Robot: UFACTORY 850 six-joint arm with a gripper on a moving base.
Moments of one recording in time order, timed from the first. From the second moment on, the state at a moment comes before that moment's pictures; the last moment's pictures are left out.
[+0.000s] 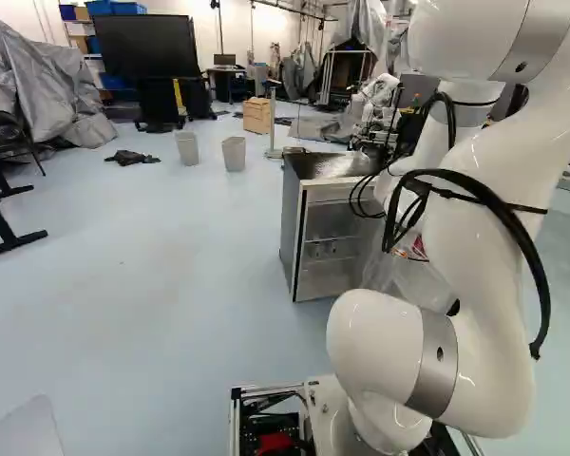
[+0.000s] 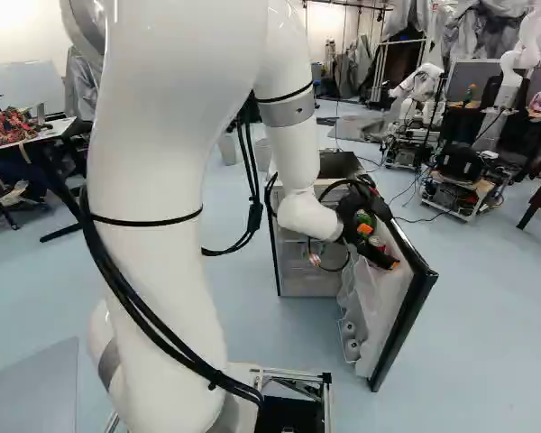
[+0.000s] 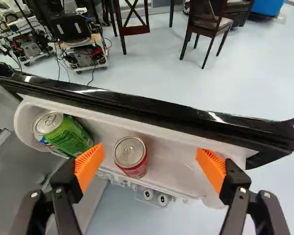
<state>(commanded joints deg) -31.6 -19.3 -34.3 44.4 44.8 -10.8</state>
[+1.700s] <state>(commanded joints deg) -27.3 -21.6 -34.3 49.8 44.9 -10.8</state>
